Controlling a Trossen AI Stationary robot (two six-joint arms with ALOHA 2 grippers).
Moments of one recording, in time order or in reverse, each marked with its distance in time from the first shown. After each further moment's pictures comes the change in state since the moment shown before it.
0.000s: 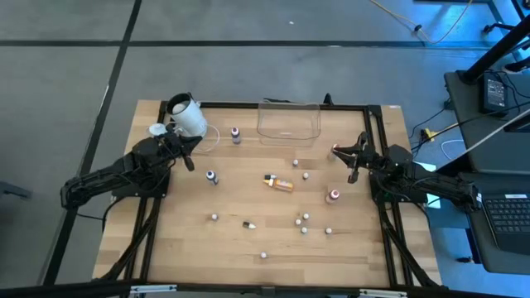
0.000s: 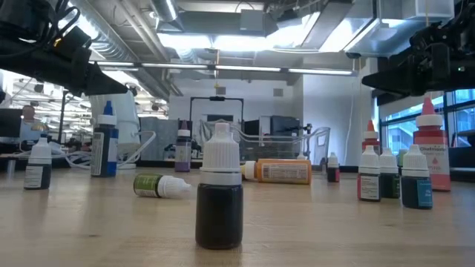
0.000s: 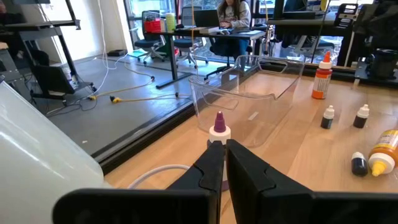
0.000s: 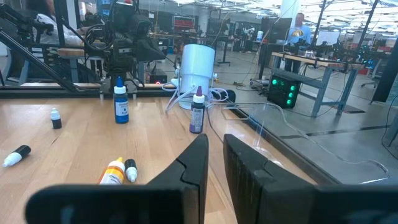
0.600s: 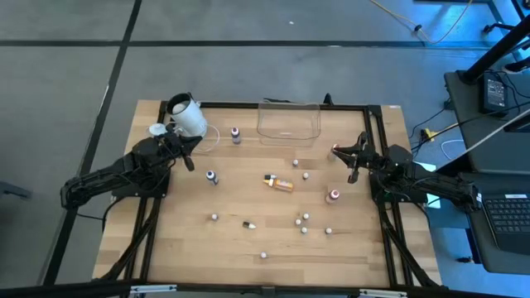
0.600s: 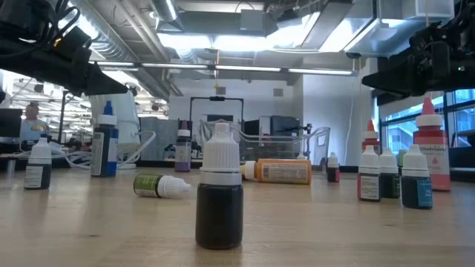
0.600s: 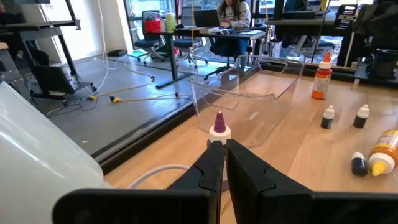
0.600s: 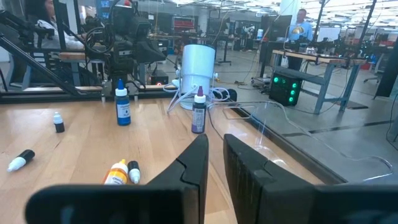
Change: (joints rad) left arm 0.000 0.000 0.000 0.000 0.000 0.000; right arm 0.000 0.000 0.000 0.000 0.000 0.029
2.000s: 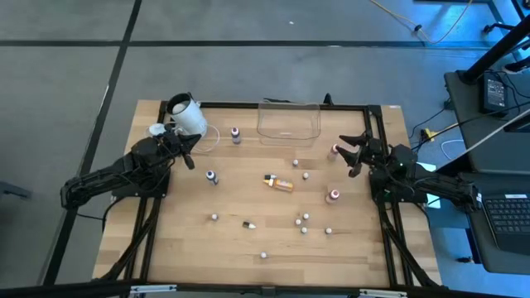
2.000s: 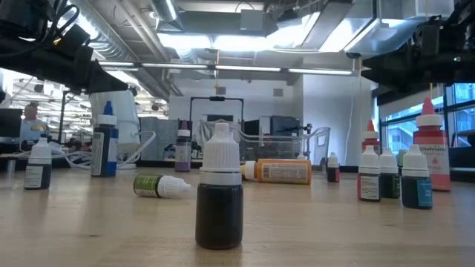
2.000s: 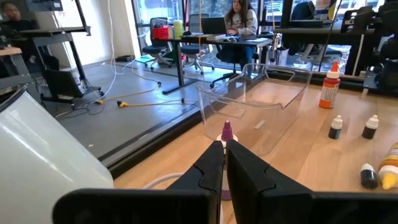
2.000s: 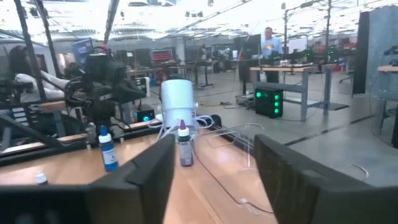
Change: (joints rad) left arm 0.000 0.000 0.000 0.030 -0.030 0.000; right arm 0.000 0.000 0.000 0.124 0.106 0.131
